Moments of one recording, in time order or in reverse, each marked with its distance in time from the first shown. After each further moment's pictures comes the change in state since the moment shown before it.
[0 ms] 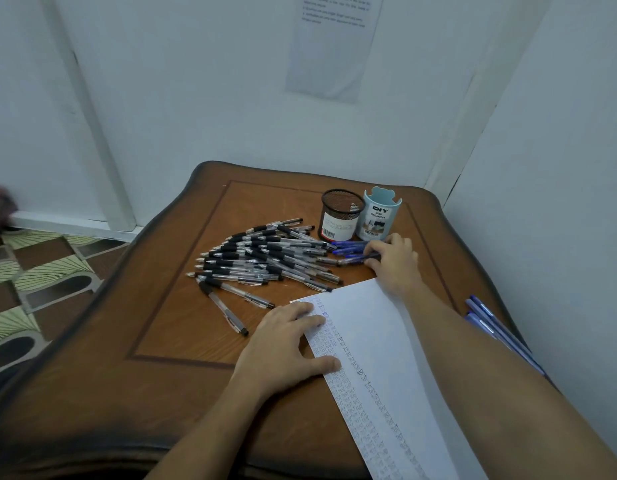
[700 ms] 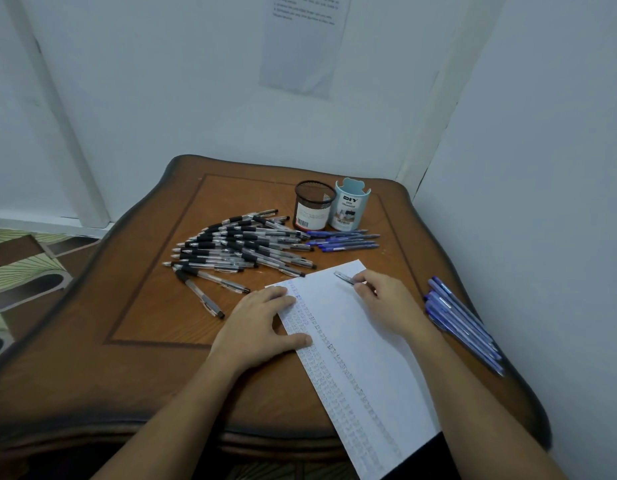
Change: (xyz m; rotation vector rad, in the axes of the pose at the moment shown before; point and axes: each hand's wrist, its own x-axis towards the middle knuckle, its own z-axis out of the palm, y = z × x) left_hand -0.003 0.008 -0.005 0.026 -0.010 -0.014; right_hand -0.108 0.015 -0.033 0.274 -0.132 0.008
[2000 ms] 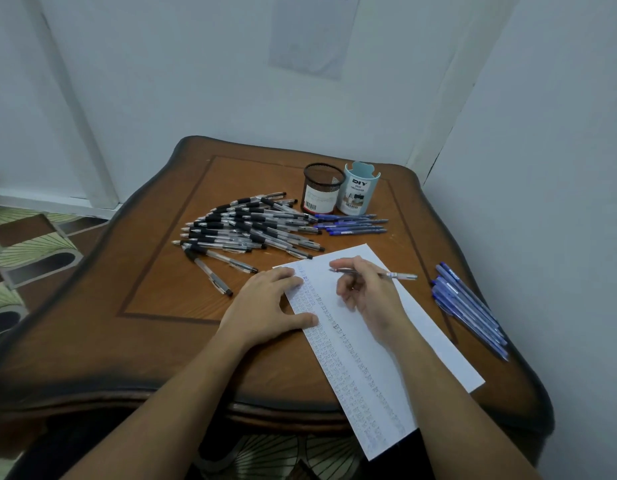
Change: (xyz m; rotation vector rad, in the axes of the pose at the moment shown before) left_hand 0.000 0.001 0.001 0.013 0.034 0.010; right_hand -0.027 -0.040 0.030 1.003 -0.014 0.142
